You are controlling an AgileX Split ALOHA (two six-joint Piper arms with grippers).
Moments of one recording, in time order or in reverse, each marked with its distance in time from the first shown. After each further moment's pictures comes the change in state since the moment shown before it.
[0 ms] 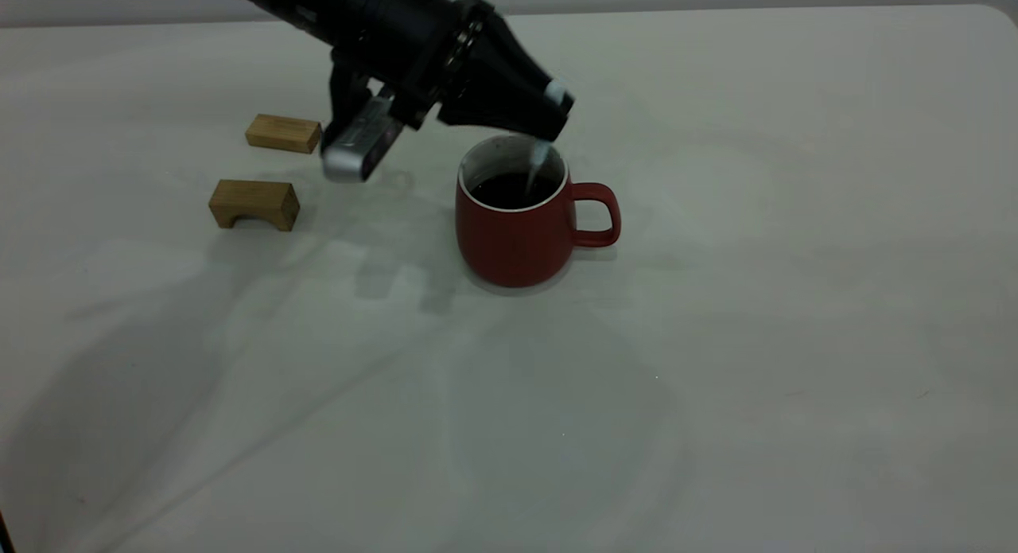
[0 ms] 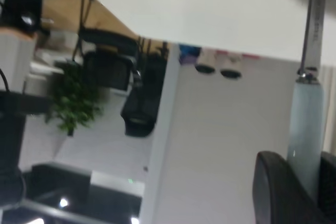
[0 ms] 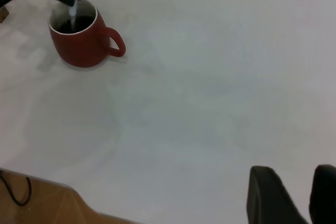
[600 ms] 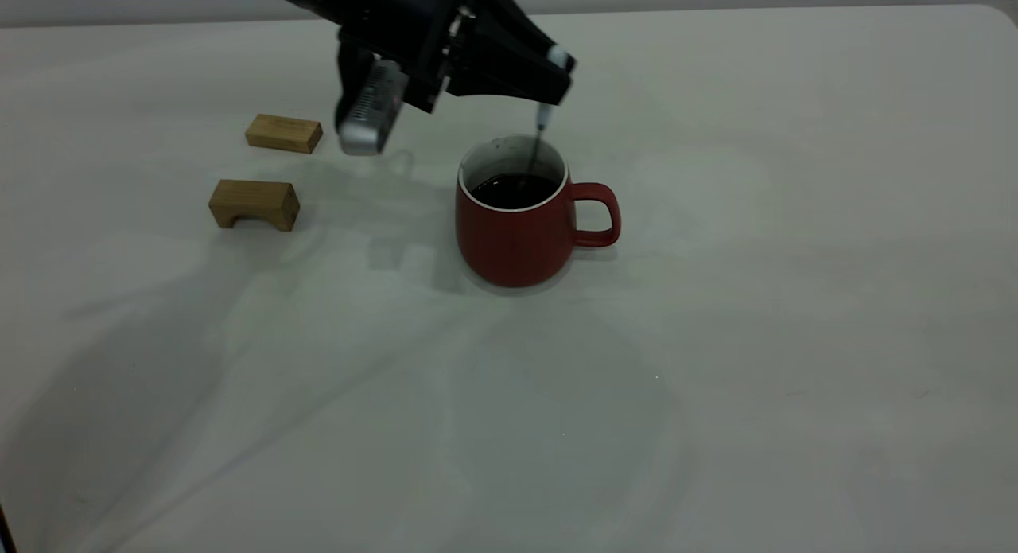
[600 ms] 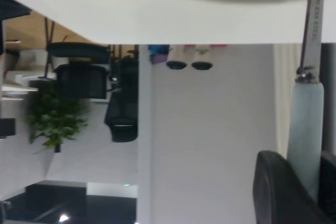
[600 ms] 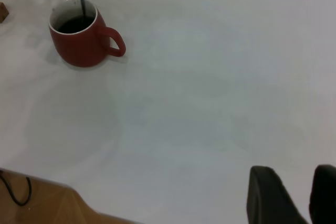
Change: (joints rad) left arm -0.015 -0.007 -0.022 -0.085 -0.074 0.128; right arm 0.000 0.000 0.000 0.000 0.000 0.000
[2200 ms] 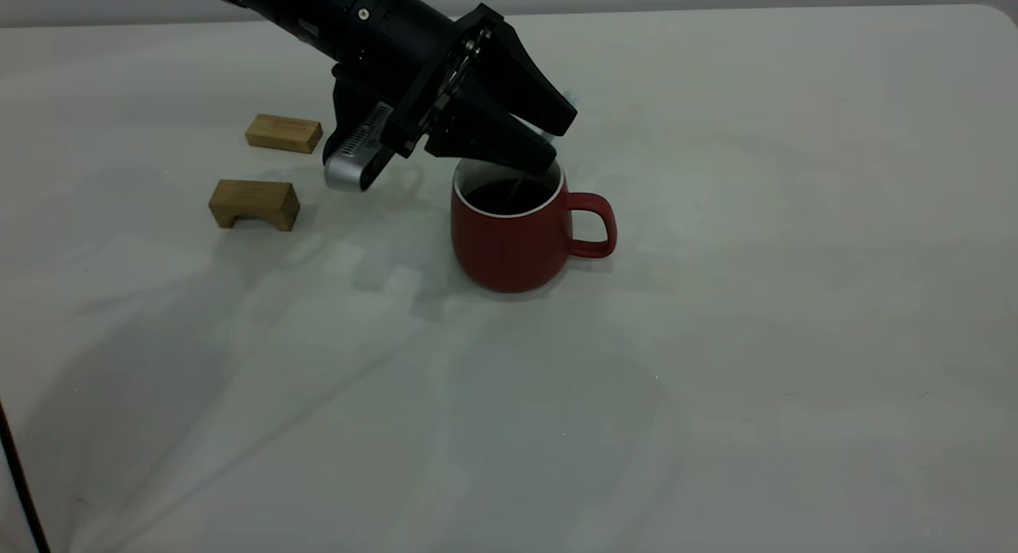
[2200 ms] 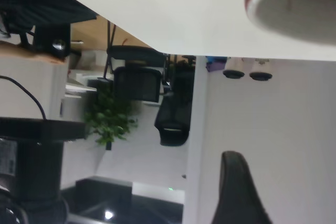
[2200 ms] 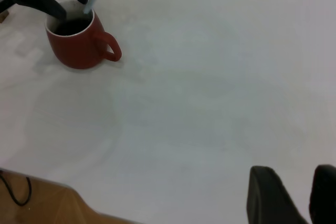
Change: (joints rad) left arm 0.002 0.036 -0.009 0.126 0.100 -0.013; right arm 0.000 0.000 0.000 0.000 0.000 0.001
